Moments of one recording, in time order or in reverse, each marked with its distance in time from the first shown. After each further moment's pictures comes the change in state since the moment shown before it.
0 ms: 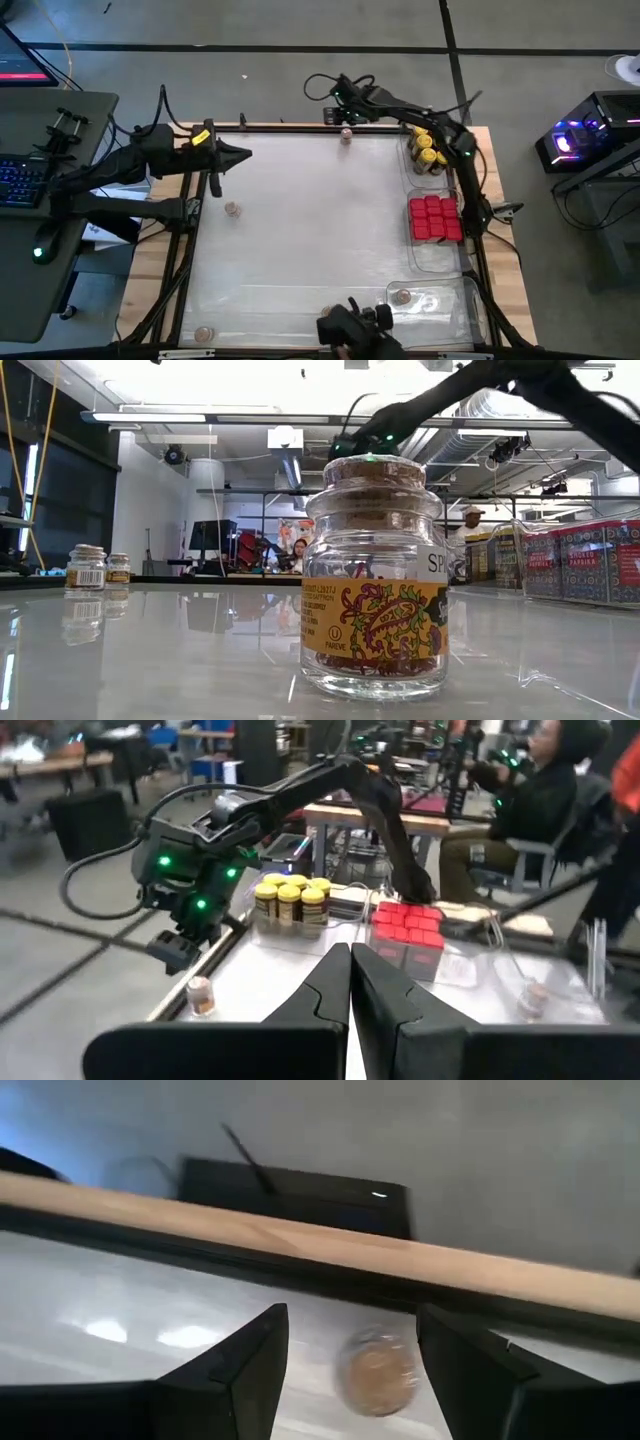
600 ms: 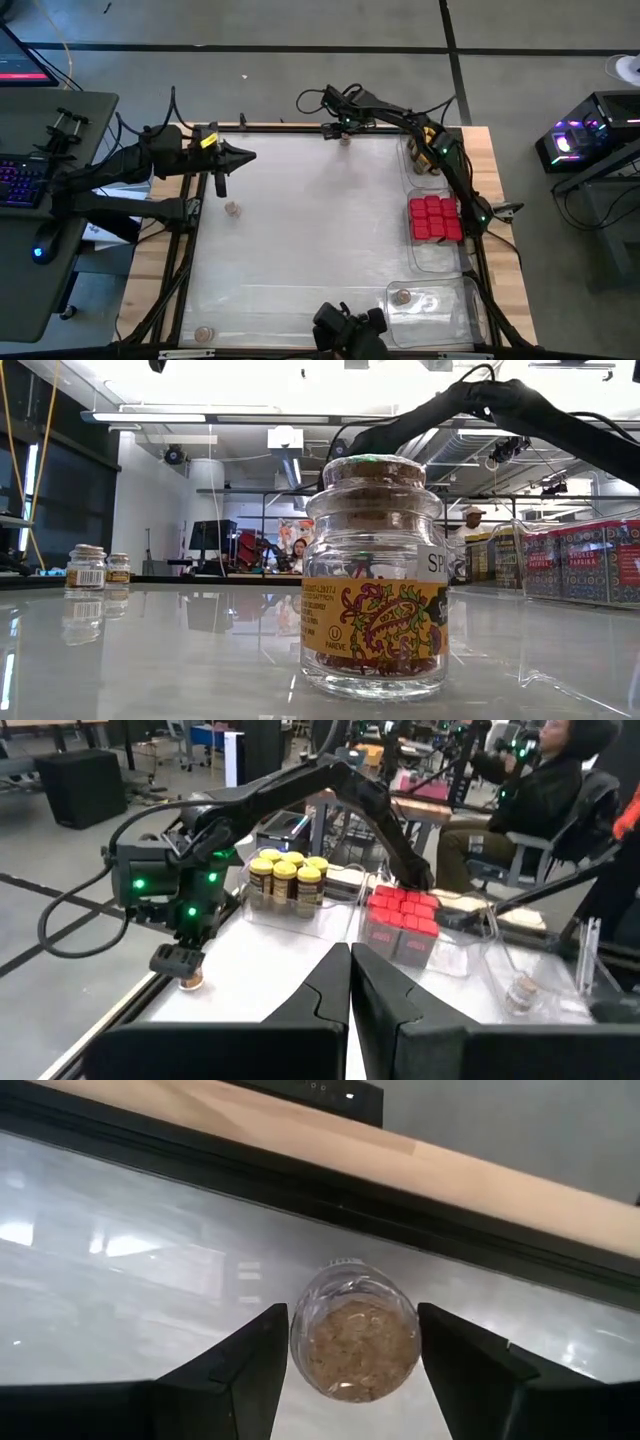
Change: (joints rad) left arm -0.001 0.027 0.000 -0.027 -0.002 -0.076; right arm 0.013 0.201 0.198 -0.254 -0.065 -0.054
